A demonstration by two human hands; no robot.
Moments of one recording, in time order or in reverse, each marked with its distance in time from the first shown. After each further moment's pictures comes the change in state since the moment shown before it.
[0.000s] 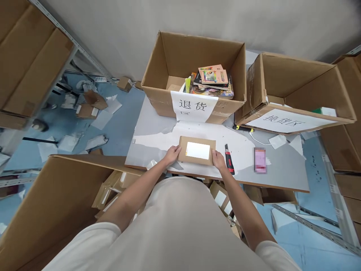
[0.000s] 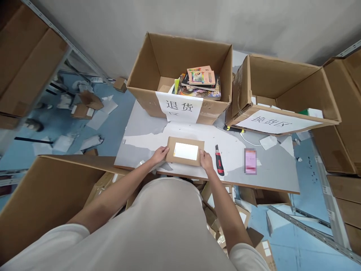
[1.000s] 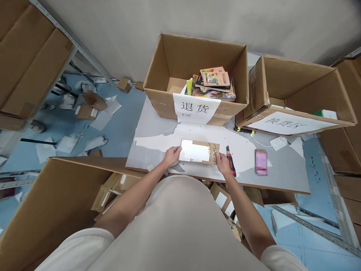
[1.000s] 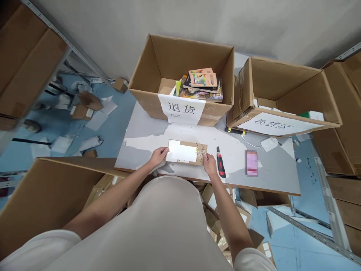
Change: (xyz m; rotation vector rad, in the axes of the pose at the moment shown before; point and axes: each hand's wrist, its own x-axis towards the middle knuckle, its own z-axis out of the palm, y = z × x) left_hand -0.009 0.021 -0.016 0.018 0.051 0.056; right_hand -0.011 -0.009 -0.012 -0.049 0.063 -0.074
